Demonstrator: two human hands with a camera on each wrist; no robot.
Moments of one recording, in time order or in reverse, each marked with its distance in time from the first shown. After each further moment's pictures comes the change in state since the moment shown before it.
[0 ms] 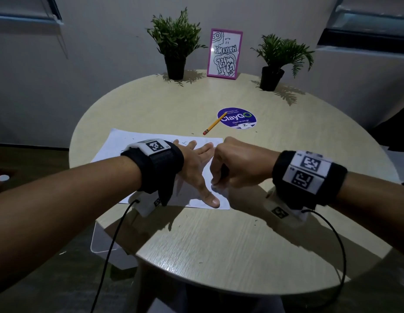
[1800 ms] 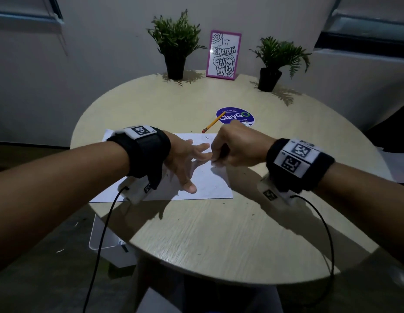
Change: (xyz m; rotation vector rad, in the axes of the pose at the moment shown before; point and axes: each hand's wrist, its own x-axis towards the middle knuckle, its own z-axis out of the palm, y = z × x) left_hand -0.002 -0.031 -0.006 0.045 -0.016 0.134; right_hand 0.007 0.013 -0.010 -0.019 0.160 0.028
